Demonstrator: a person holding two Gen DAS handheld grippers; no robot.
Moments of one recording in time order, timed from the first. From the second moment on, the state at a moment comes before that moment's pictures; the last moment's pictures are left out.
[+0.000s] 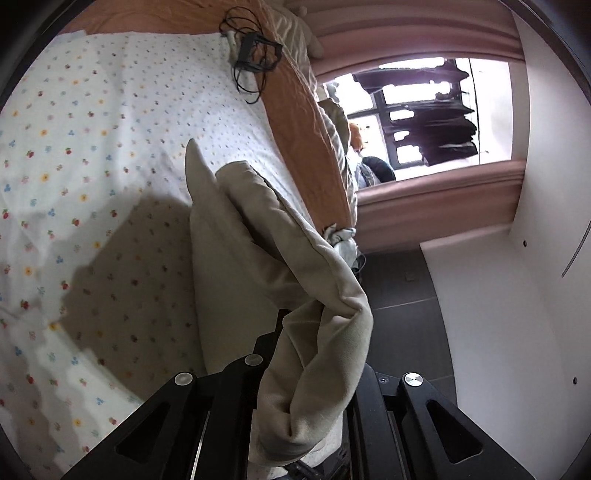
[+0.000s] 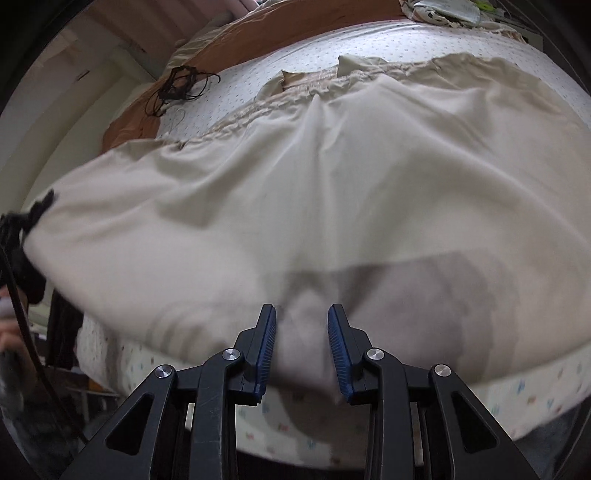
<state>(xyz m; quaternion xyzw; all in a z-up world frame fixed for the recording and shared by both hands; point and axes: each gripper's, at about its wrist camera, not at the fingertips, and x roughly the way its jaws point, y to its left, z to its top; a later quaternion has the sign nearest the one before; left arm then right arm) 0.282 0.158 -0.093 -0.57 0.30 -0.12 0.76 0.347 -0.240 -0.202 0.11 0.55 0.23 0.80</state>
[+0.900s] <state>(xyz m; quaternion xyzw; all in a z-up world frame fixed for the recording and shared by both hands) 0.328 0.054 -0.005 -0.48 0.32 -0.22 0.79 0.355 -0.266 -0.210 0.22 0.54 0.25 0.77</state>
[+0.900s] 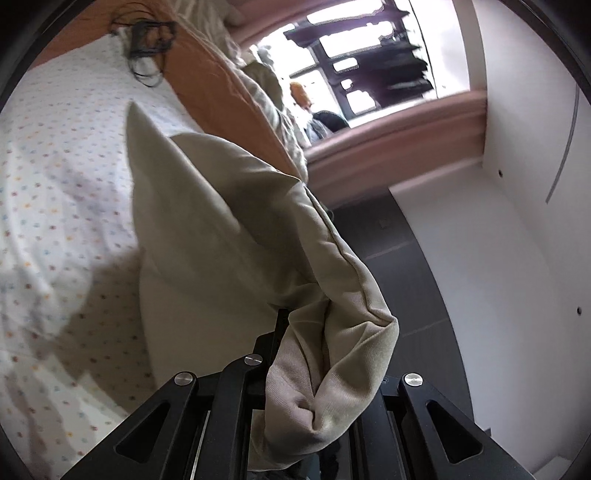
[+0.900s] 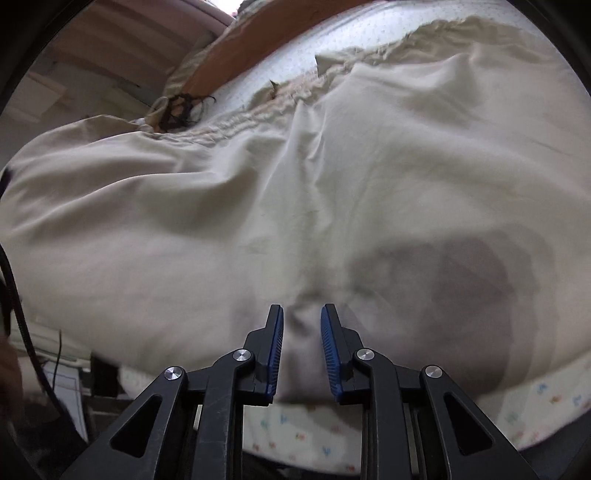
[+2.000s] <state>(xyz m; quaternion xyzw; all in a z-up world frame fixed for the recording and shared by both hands) 0.430 -0.295 -0.101 -0.29 0.52 -0.33 0.73 0.304 -0.550 -0.195 0.36 0.45 0.04 0.81</state>
